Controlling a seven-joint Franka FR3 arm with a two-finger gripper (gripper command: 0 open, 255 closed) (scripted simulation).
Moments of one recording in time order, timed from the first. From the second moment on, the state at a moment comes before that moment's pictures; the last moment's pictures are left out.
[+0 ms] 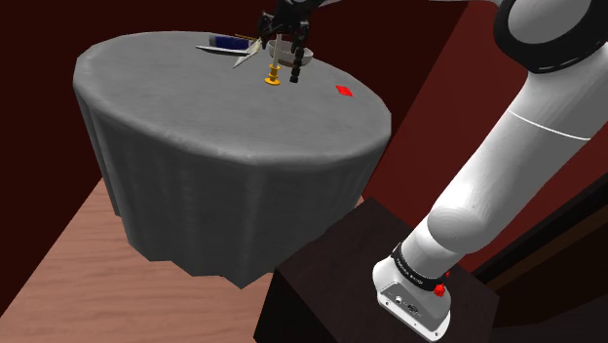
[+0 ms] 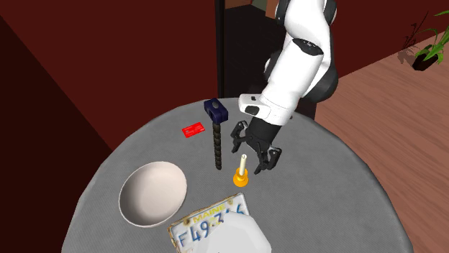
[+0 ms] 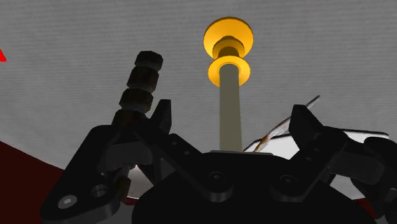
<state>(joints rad) -0.07 0.07 0.10 -1.76 -0.26 2.19 0.59</state>
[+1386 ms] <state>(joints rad) -0.07 0.07 0.10 -1.78 -0.27 2.22 0.60</state>
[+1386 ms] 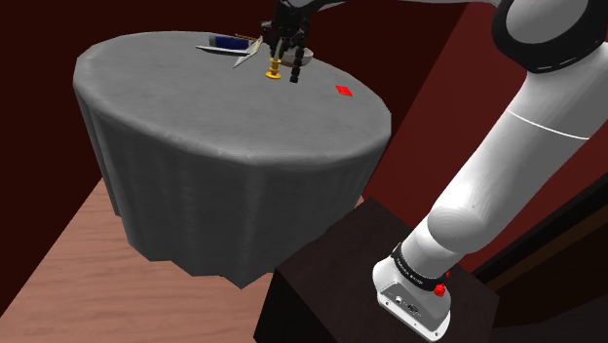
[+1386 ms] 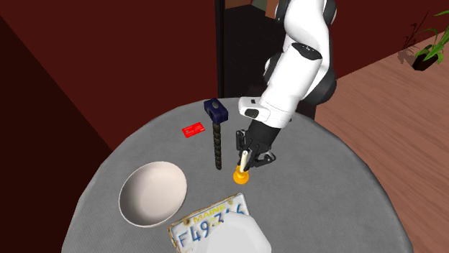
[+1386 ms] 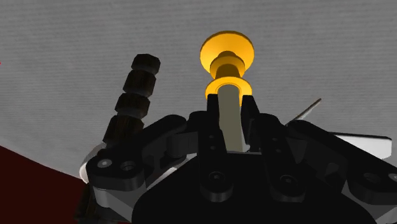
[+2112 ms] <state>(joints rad) -0.07 0.07 0.11 -1.64 -0.25 2.08 0.57</state>
